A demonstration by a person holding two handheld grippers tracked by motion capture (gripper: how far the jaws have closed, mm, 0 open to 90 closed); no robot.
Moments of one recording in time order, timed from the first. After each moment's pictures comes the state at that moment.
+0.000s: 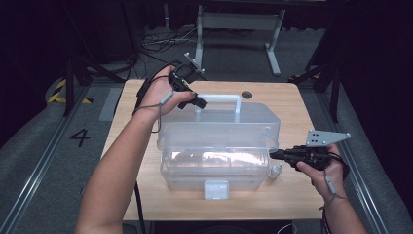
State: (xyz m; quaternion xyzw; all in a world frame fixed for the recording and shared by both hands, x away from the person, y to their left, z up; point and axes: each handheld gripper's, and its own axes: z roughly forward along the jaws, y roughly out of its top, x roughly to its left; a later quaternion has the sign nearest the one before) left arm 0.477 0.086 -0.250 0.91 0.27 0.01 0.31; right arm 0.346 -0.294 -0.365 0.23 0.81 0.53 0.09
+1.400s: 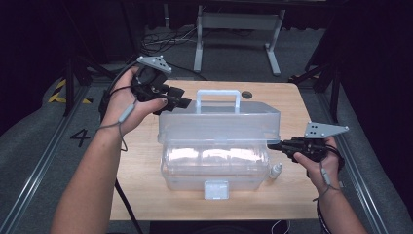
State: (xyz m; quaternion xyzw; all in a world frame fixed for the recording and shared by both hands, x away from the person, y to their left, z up) left arm 0.397 0.147 -0.208 0.86 0.26 0.10 0.42; right arm 0.364 -0.289 -0.359 0.23 0.80 0.55 0.10
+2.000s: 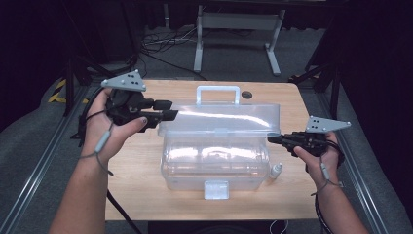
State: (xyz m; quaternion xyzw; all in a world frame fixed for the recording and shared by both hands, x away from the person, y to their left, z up) left arm 0.338 0.180 -0.222 0.83 0.25 0.11 0.49; right arm 0.372 -0.288 -0.350 0.23 0.79 0.56 0.12
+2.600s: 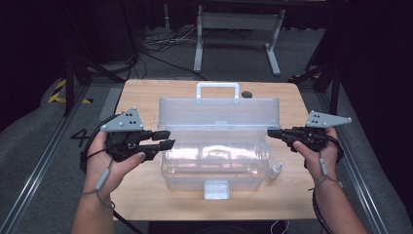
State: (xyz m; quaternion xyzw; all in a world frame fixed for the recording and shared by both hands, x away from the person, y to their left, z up) left arm 0.309 0.181 -0.277 0.83 0.26 0.10 0.48; right arm 0.379 -0.286 -0.342 0.25 0.78 0.56 0.13
